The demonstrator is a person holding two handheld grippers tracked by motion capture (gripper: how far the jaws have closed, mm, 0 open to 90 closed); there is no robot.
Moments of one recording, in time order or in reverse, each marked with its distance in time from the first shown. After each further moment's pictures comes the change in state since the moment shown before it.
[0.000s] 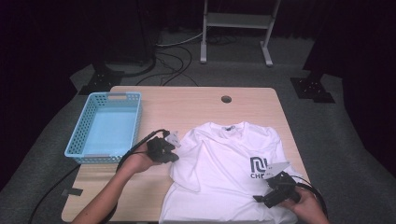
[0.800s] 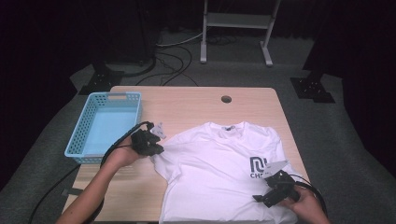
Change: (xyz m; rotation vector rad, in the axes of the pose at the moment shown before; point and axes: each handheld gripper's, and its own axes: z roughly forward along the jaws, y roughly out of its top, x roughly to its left) left arm 0.006 -0.021 -0.021 0.010 0.043 -0.052; right arm -0.001 0.004 0.001 0.026 0.000 -0.004
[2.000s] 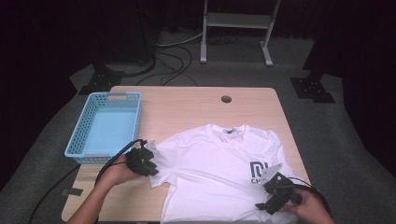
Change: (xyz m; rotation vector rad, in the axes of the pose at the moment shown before) left arm -0.016 -0.043 0.022 0.041 -0.103 -0.142; right arm 0.017 0.007 -0.006 0.169 0.042 -0.076
